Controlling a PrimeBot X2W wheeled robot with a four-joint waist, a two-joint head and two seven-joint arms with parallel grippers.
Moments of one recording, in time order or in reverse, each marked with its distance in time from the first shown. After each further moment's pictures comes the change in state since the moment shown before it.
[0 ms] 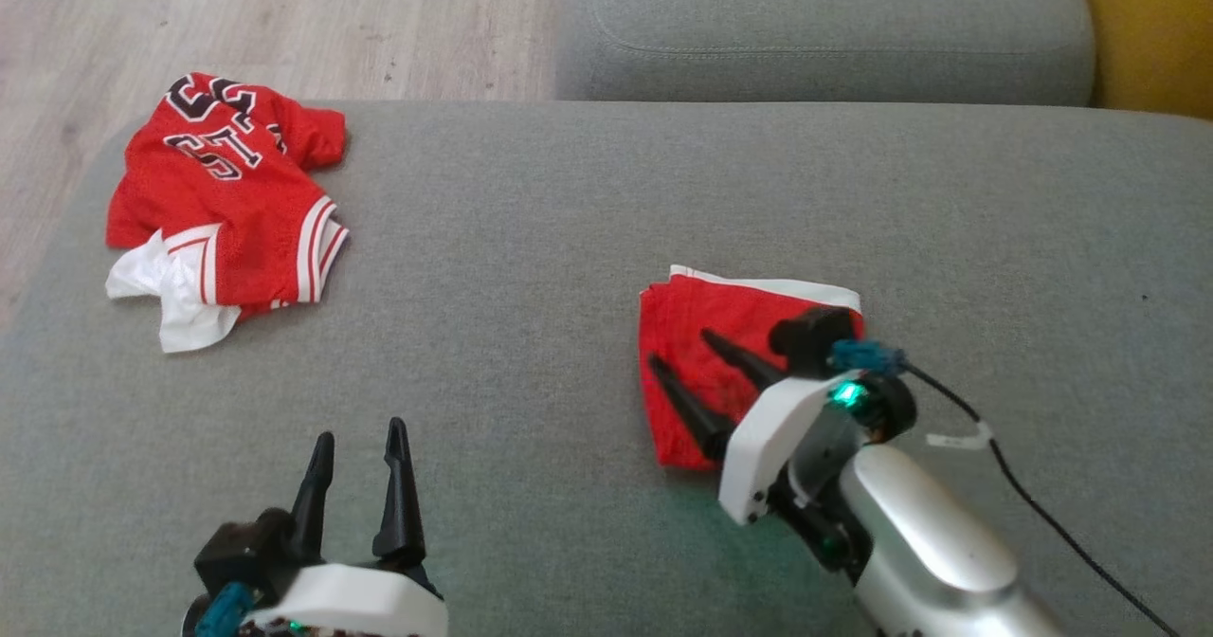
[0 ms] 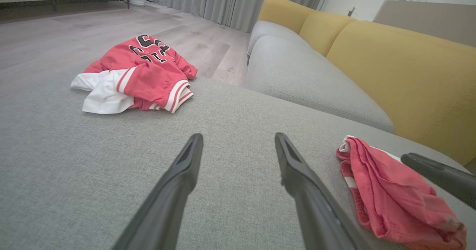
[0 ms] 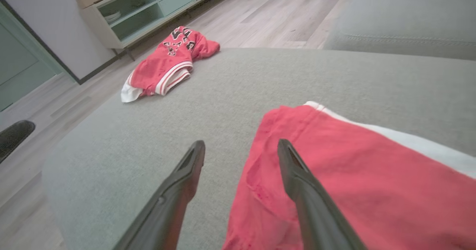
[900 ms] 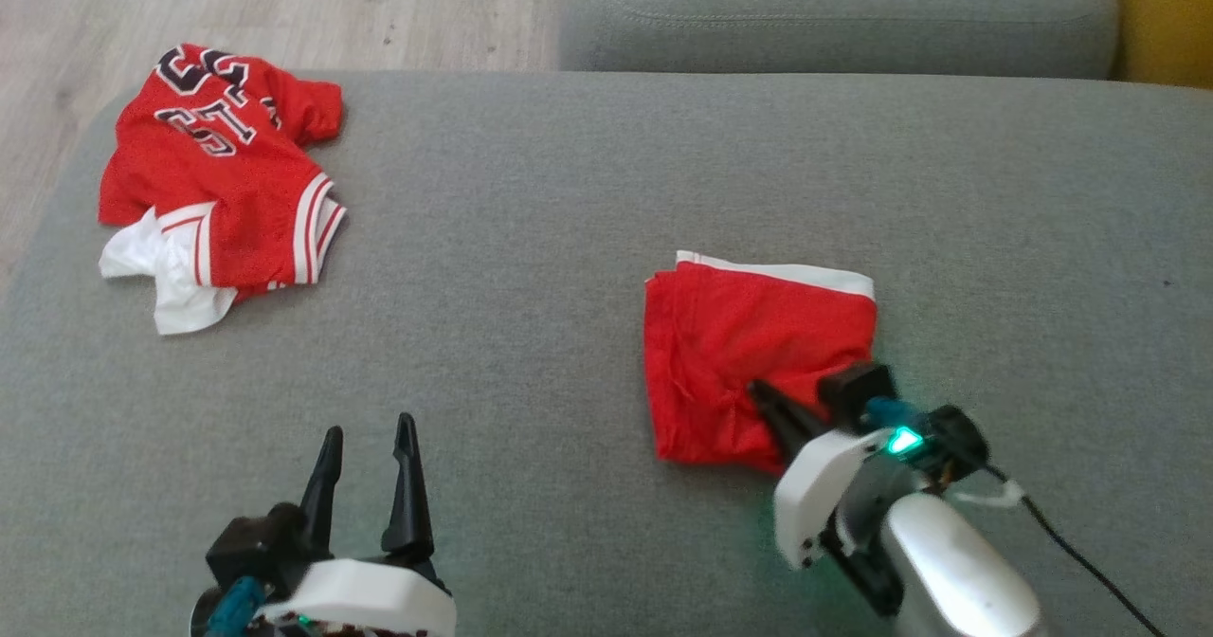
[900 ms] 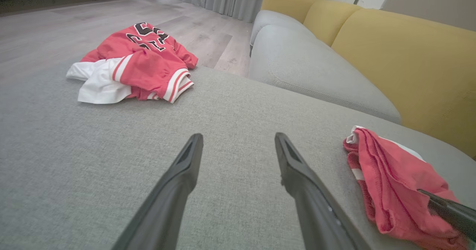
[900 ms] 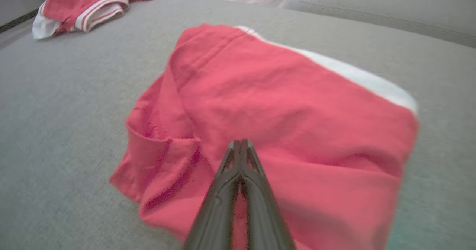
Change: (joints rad) left arm -0.015 -0.014 -0.008 0.015 0.015 -0.002 0.000; right arm 0.096 -0.006 -0.197 0.065 -0.338 0.000 -0.083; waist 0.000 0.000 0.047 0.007
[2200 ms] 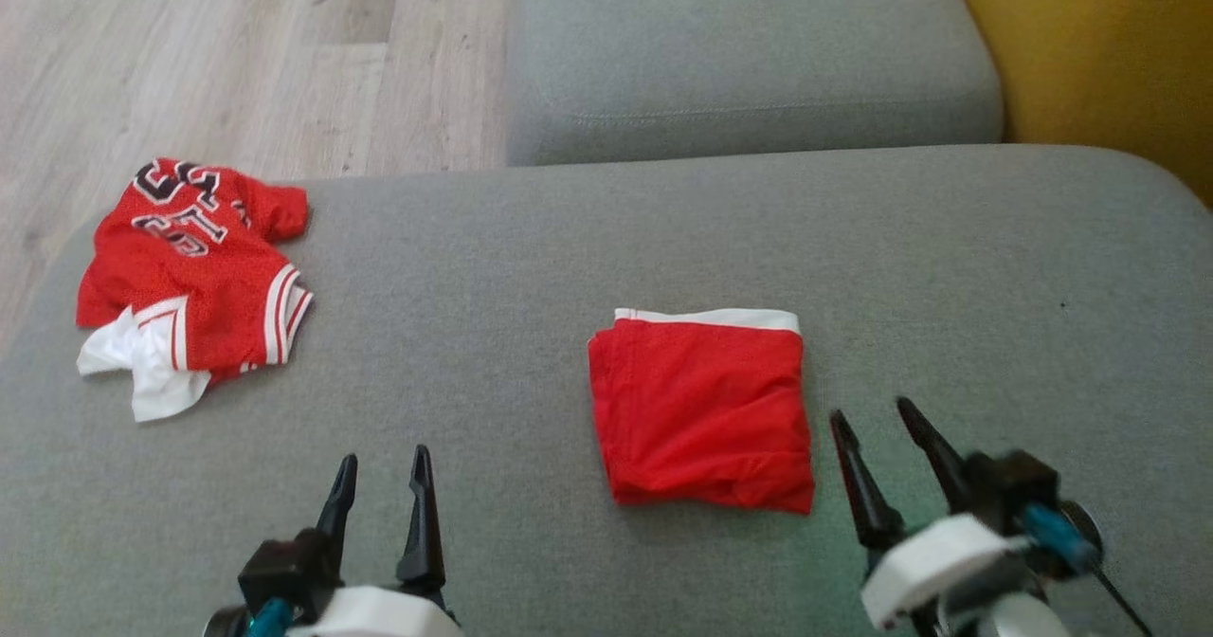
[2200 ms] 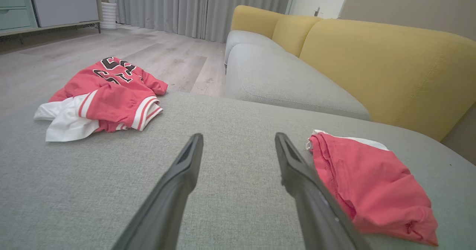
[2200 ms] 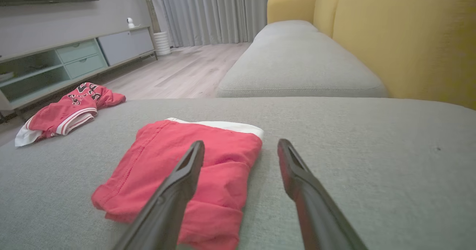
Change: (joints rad) left arm 0.007 -0.018 -0.028 0.081 0.061 -0.017 -0.009; right arm 0.282 0.009 -0.217 -0.277 -0.001 0.000 -0.165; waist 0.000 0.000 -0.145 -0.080
